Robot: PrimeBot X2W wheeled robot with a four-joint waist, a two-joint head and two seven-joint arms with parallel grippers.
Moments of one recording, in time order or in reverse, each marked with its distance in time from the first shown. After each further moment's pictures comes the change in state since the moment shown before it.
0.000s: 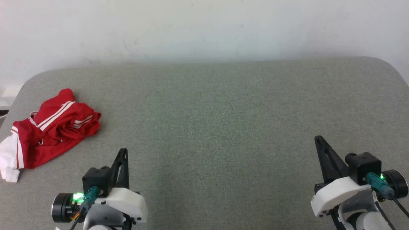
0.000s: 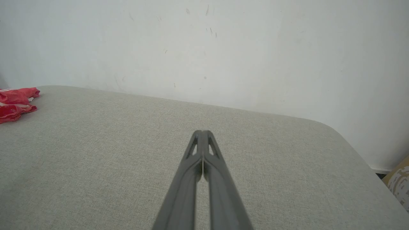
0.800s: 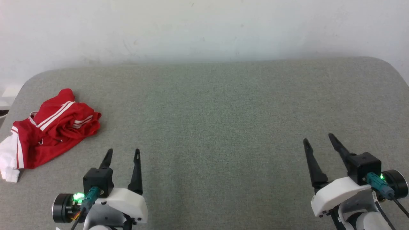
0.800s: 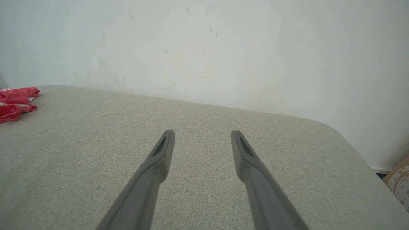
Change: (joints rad) left arm 0.001 0.000 -0.001 0.001 0.000 0.000 0.000; right arm 0.000 -0.001 0.000 0.002 0.000 0.000 0.000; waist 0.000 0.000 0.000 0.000
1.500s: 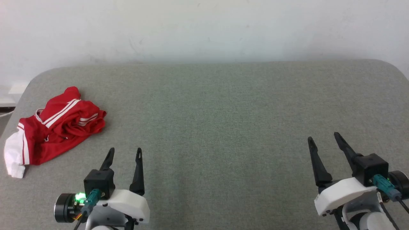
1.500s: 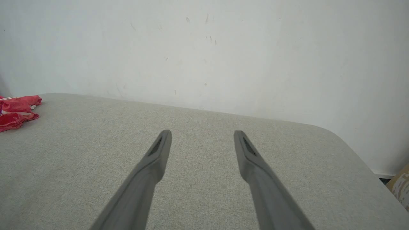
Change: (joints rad) left arm 0.001 0.000 -0.013 0.005 -0.011 0.004 -0.037; right arm 0.000 0.000 -0.019 0.007 0.011 0.000 -0.039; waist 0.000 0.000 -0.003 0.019
